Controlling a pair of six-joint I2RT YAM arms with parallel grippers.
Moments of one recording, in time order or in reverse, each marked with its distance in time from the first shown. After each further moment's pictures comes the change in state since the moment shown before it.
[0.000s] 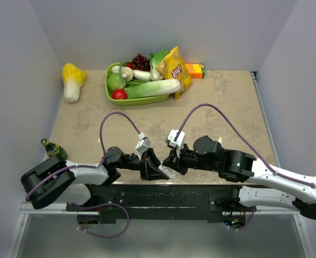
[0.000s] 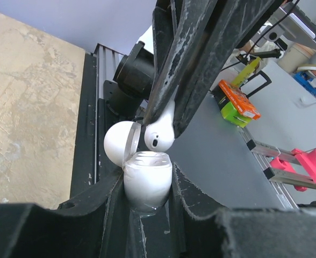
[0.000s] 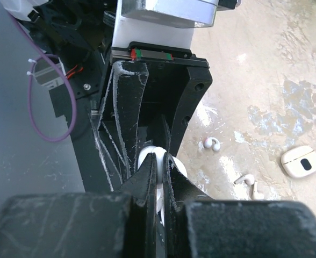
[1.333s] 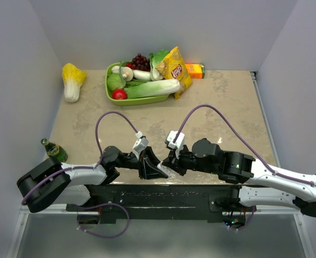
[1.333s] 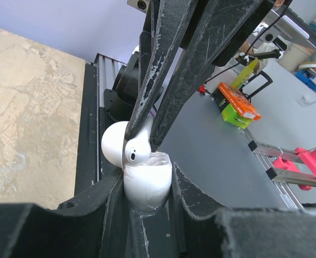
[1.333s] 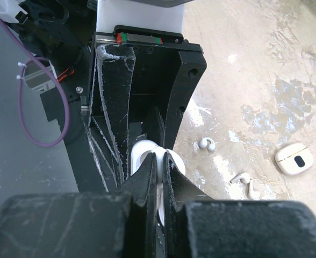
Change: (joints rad) left arm 0.022 -0.050 0.007 -0.015 0.018 0.012; right arm 0.050 0.010 -0.004 0.006 0.091 0.010
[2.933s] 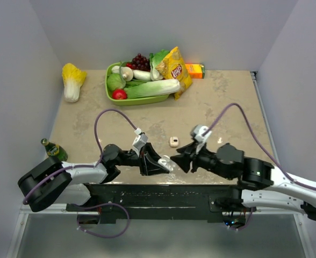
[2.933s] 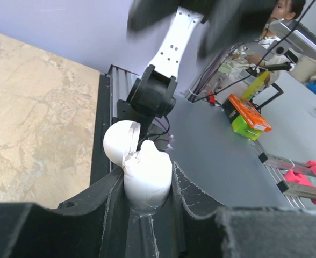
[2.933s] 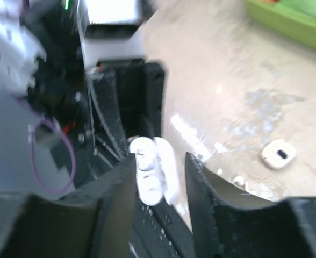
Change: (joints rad) left arm 0.019 0.017 0.030 0.008 -0.019 -0.003; right arm 0.023 -0.156 -0.054 0.050 0.166 0.136
